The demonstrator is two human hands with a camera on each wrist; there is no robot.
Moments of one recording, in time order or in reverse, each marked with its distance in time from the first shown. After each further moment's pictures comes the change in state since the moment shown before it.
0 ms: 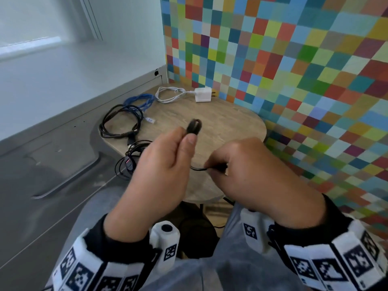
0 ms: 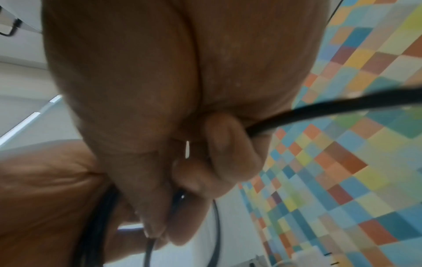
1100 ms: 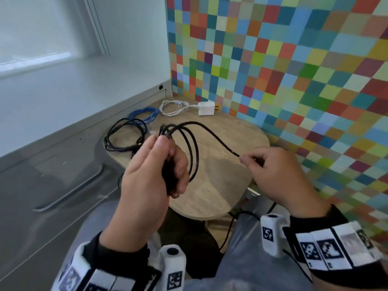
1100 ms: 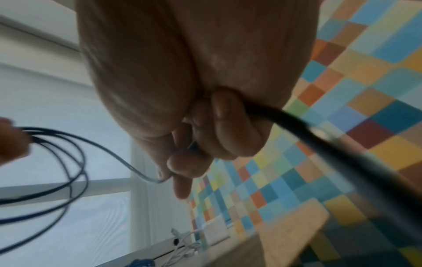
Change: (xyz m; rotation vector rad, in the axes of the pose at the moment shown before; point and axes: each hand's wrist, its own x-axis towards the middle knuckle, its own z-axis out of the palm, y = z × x) left_hand 0.004 0.000 -0.007 -0.989 0.041 -0.173; right_hand 0.011 0.079 0.013 0.184 0.252 0.310
